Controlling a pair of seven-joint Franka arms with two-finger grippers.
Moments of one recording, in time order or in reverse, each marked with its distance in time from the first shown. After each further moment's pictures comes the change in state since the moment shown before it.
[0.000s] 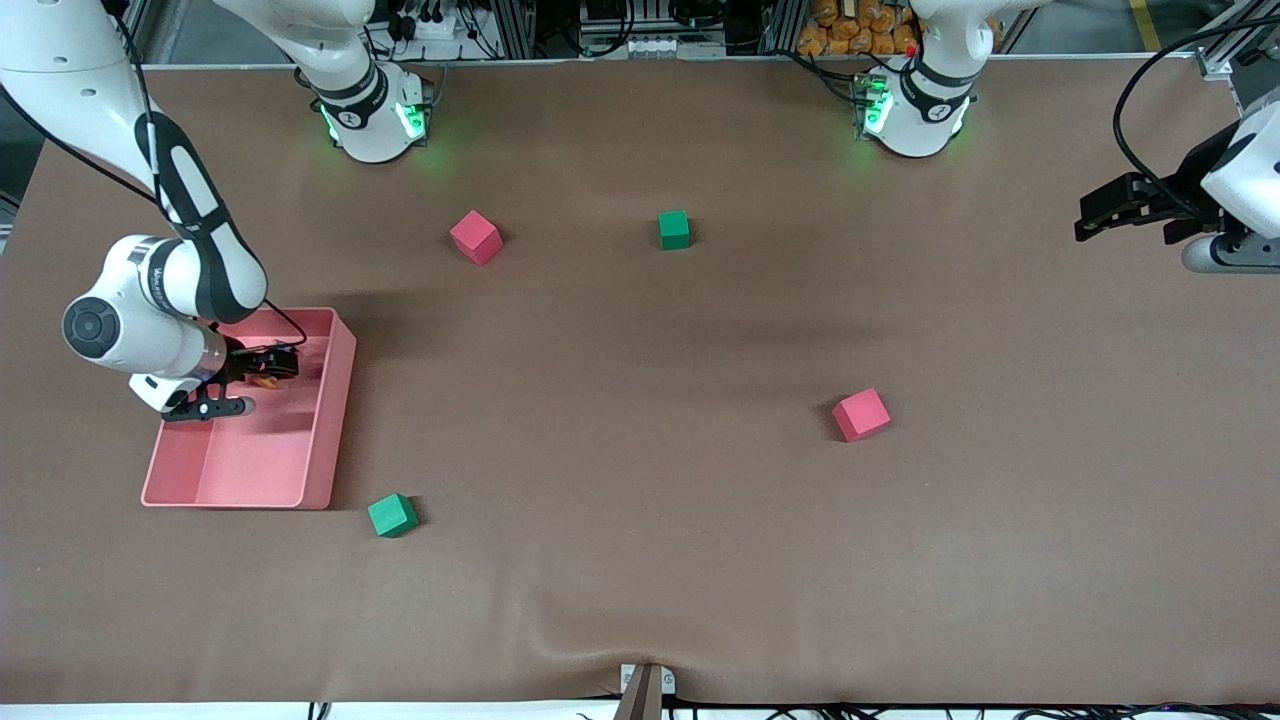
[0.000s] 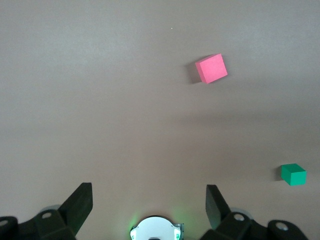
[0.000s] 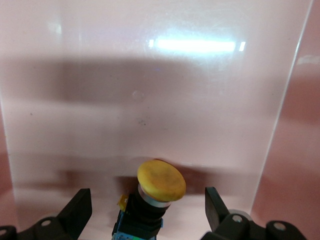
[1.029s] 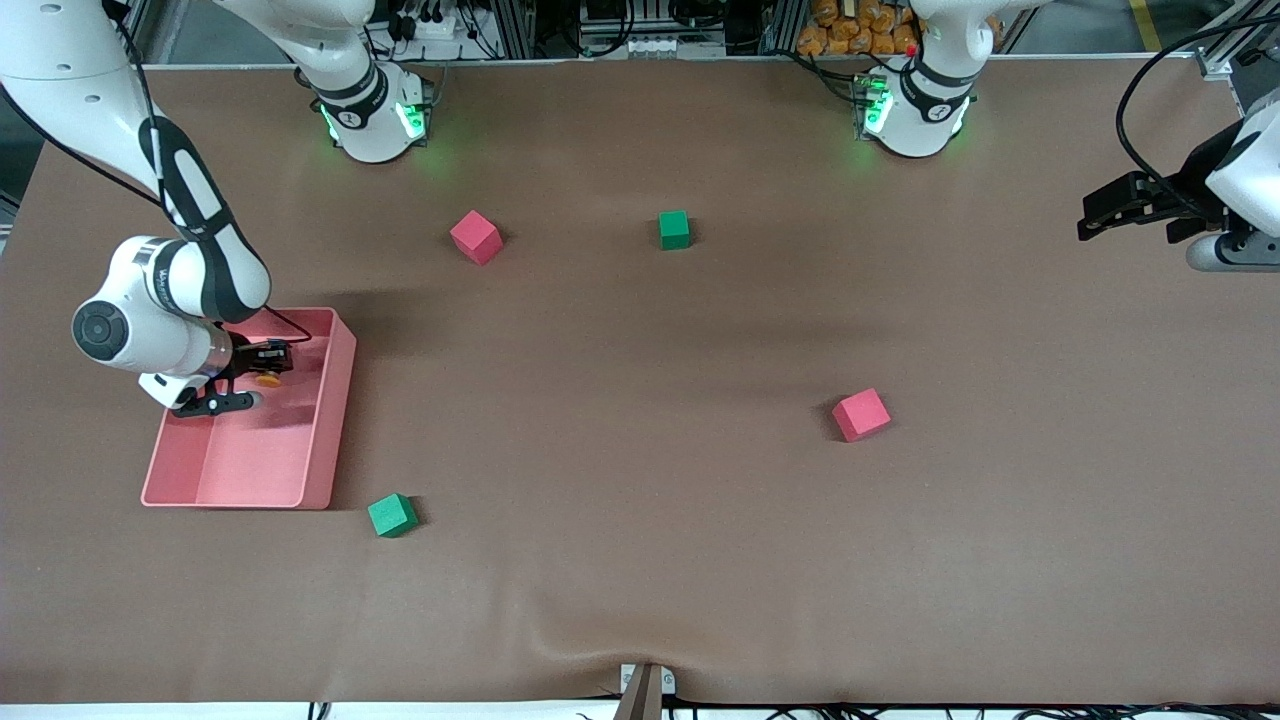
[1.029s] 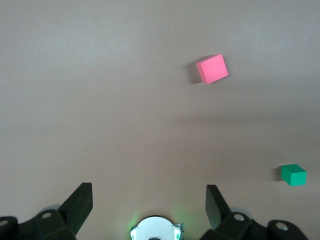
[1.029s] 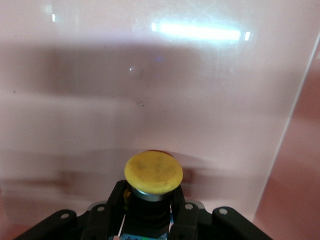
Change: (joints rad) left arm 0.002 -0.003 0.002 0.001 0.000 -0.002 0.000; right arm -0.005 0.014 -0.004 -0.011 -0.008 -0.017 -0.020
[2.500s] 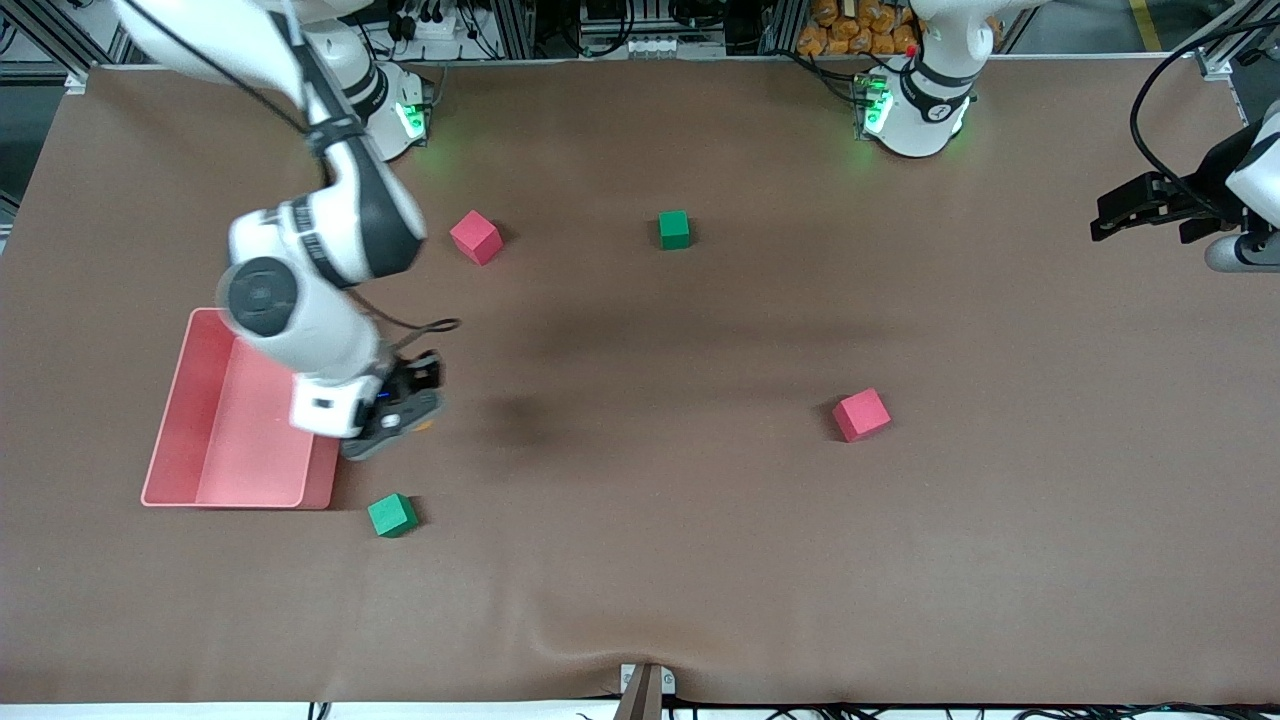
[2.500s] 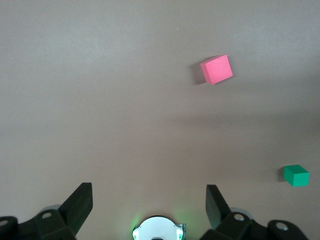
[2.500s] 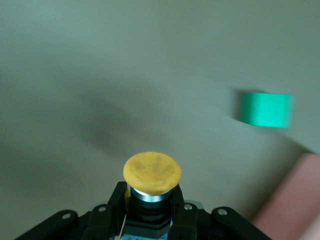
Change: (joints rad) left arm 0.018 0.000 0.009 0.000 0.000 0.001 0.020; right arm 0.544 -0.040 0.073 0.451 0.090 -0.269 0.124
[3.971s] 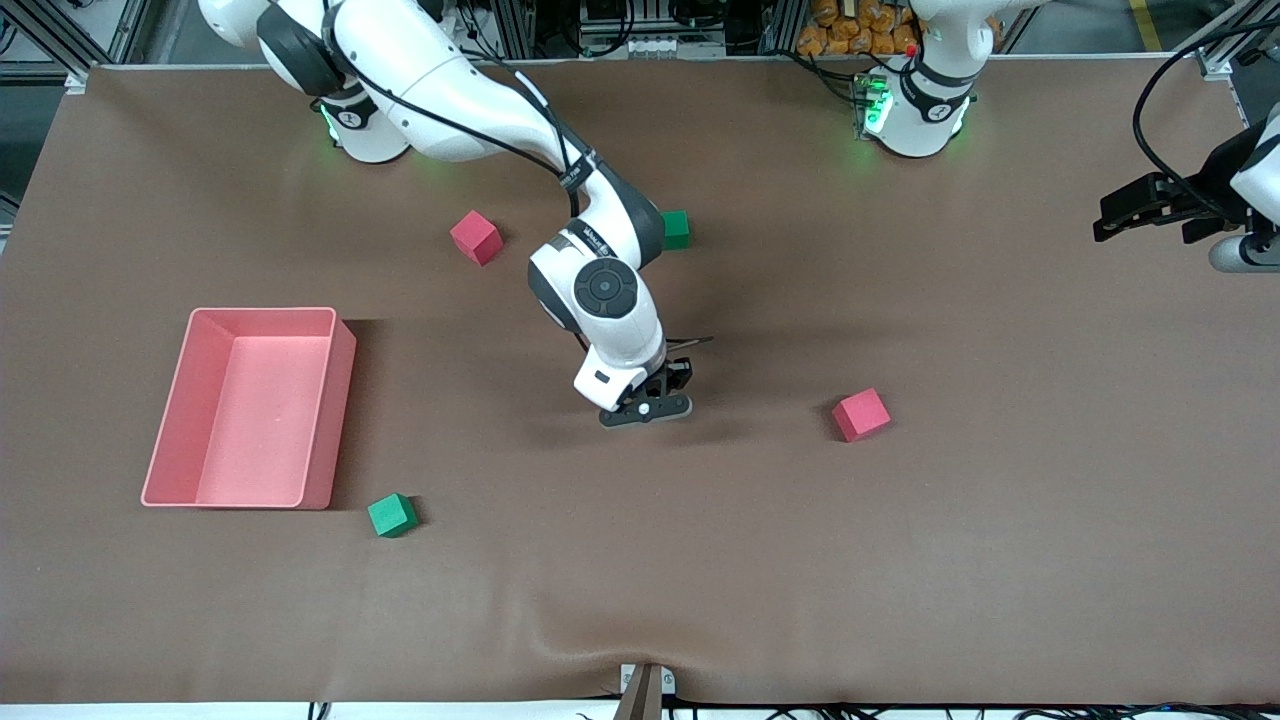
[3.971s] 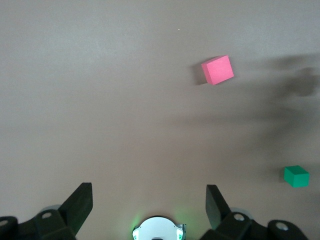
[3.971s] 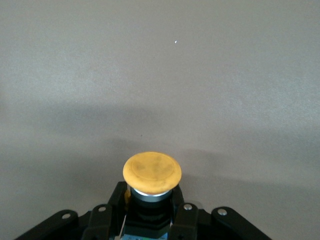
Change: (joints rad) left arm 0.004 0.000 0.000 0.000 0.000 0.000 0.000; right arm 0.363 0.488 -0.012 0.462 0.010 0.150 0.727
